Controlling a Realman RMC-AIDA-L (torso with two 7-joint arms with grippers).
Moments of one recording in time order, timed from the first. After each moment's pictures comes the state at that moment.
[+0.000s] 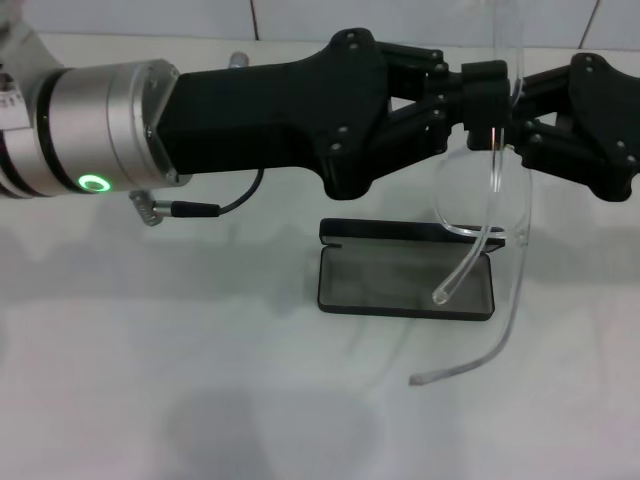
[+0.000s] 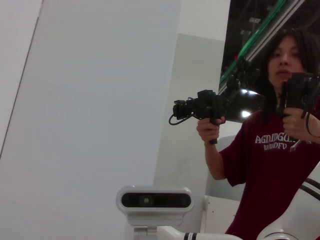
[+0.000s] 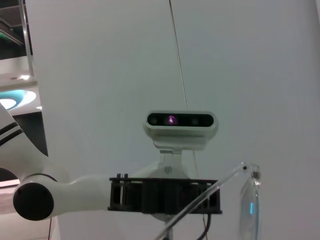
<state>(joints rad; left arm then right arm) -0.51 -2.09 1.31 0.97 1.18 1.71 -1.60 0.57 2.02 -0.88 -0.88 -1.54 -1.91 1.52</state>
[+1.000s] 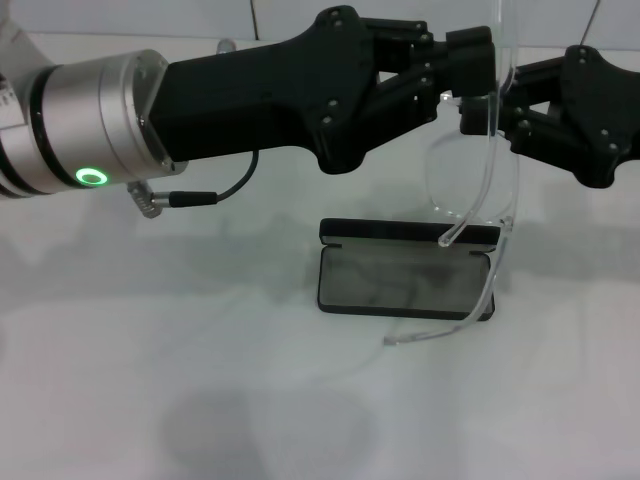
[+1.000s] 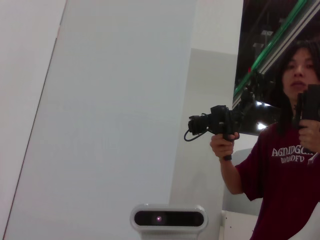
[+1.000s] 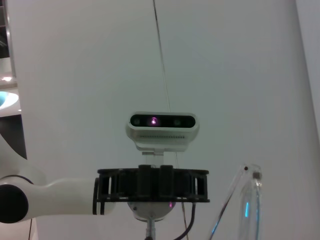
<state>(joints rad) -0.50 -2.09 1.32 0.95 1.14 1.68 -1.56 0.56 2.02 -0.90 -0.86 -1.52 -1.85 1.49</state>
